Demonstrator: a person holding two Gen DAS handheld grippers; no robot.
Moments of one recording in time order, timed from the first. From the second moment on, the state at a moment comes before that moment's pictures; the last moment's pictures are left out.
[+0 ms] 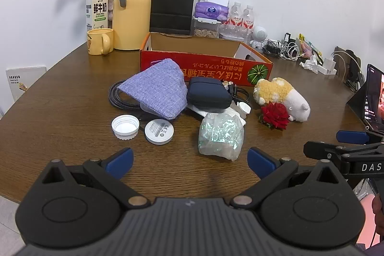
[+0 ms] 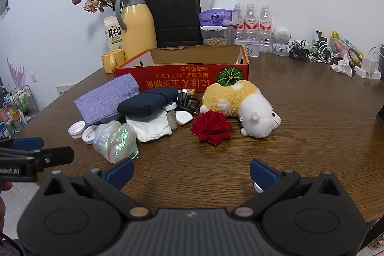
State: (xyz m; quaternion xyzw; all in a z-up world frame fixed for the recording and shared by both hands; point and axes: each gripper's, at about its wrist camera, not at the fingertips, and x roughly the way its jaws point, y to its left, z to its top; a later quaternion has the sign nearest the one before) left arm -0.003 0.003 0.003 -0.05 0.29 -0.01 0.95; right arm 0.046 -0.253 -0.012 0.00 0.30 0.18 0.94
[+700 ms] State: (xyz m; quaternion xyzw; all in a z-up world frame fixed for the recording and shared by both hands) left arm -0.004 0.002 0.005 -0.05 0.29 -0.01 0.95; right arm 0.045 -0.253 -0.012 0.00 0.30 0.18 0.94
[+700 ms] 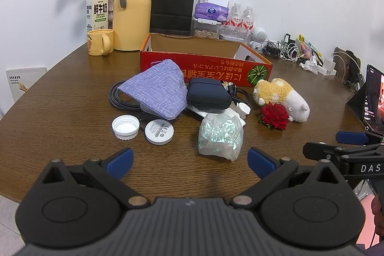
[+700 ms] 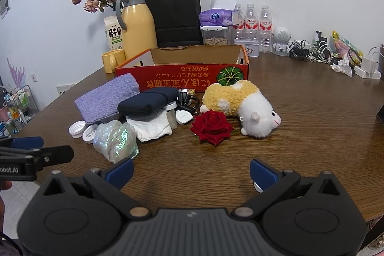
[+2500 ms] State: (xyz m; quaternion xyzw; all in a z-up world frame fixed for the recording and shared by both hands) left arm 0.004 0.000 -0.001 -0.07 0.31 -0.01 0.95; right arm 0.053 -0.269 -0.032 -0.01 0.30 0.17 0.94
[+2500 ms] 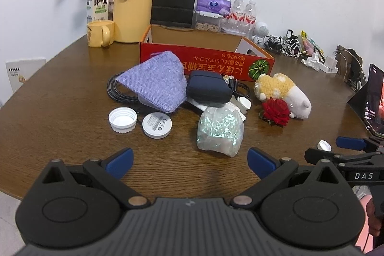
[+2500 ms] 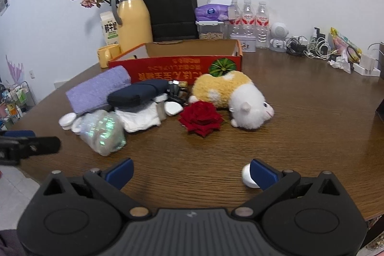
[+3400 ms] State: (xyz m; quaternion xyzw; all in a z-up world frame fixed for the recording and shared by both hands) left arm 0.067 -0.043 -0.024 -0.08 0.31 0.00 0.95; right arm 0.087 -0.328 -0.058 -0.07 0.29 0.25 0.92
